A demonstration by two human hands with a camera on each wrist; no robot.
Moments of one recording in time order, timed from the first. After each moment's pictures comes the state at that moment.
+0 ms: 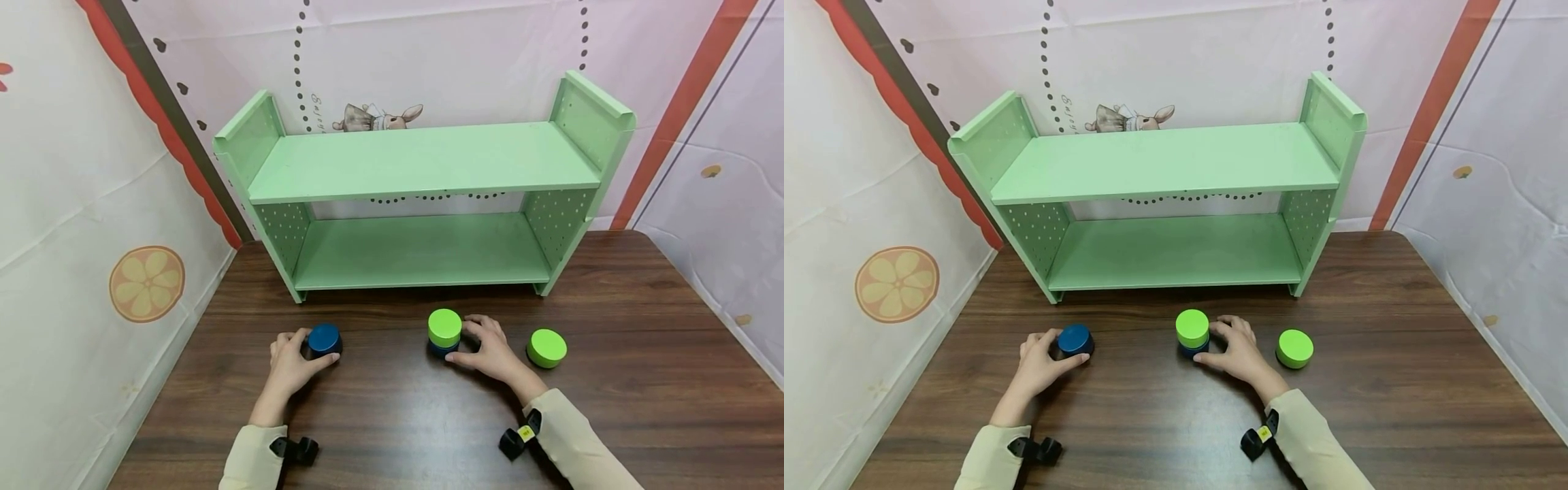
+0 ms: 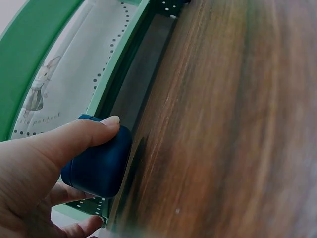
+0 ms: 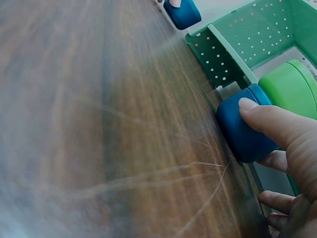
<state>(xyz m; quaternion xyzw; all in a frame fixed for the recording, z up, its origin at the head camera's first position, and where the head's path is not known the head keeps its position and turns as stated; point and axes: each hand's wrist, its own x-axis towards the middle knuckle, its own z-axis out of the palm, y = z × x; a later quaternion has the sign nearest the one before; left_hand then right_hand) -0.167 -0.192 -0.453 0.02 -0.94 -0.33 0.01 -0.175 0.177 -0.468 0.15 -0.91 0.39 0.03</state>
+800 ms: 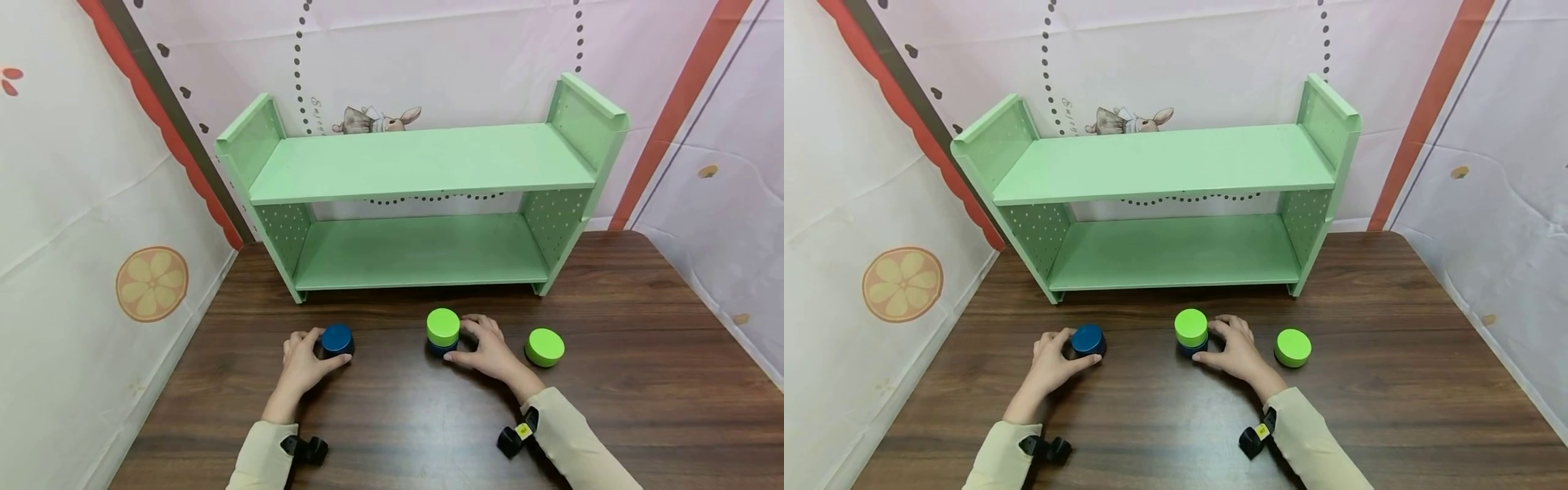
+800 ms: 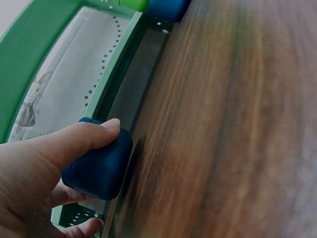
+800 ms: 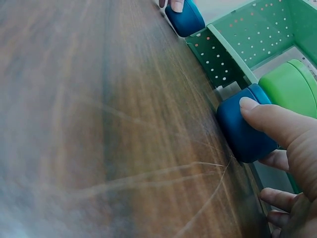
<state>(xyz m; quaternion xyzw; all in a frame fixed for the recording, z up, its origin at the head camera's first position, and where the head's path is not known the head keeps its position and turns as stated) -0.167 -0.172 -0.457 0.01 -0.95 -0.33 0.01 -0.175 0.178 -0.470 0.15 -0.90 0.40 0.03</state>
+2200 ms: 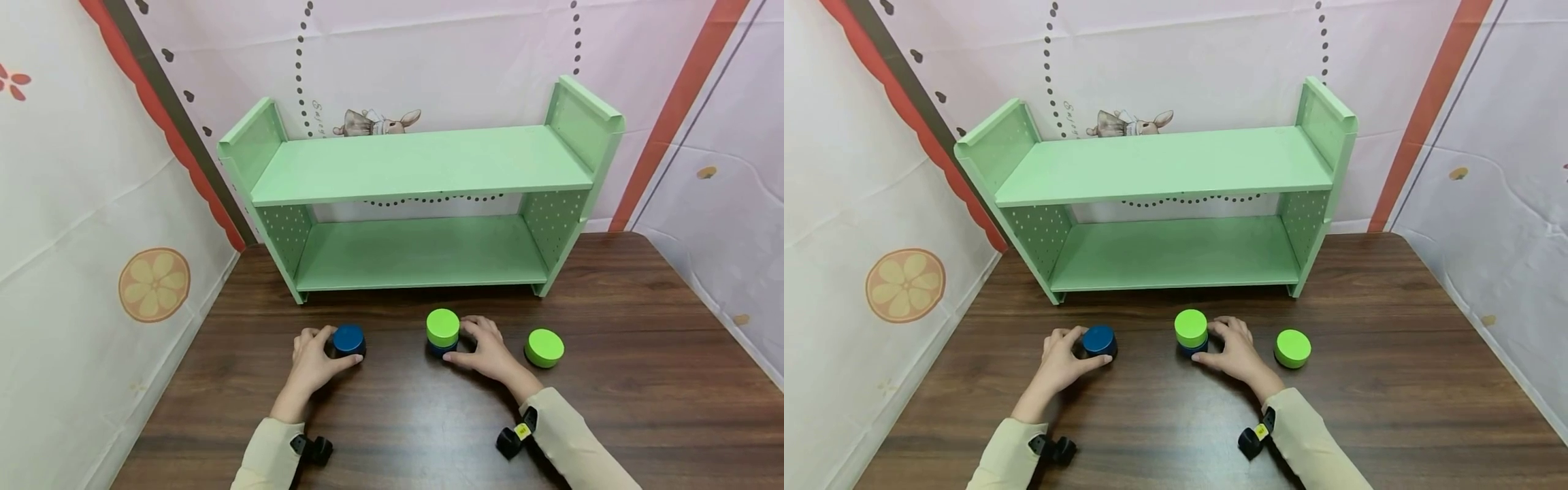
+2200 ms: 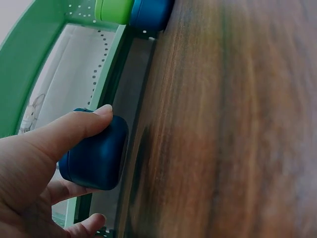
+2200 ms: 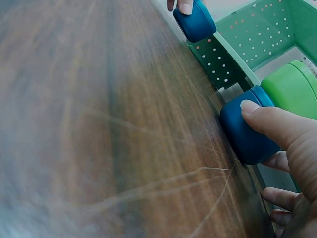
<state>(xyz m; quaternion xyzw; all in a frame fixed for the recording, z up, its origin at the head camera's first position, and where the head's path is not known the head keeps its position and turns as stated) -0.163 -0.153 -0.447 0.00 -0.95 -0.32 0.02 -0.174 0.176 -0.470 0.15 -0.91 0.39 0.04</state>
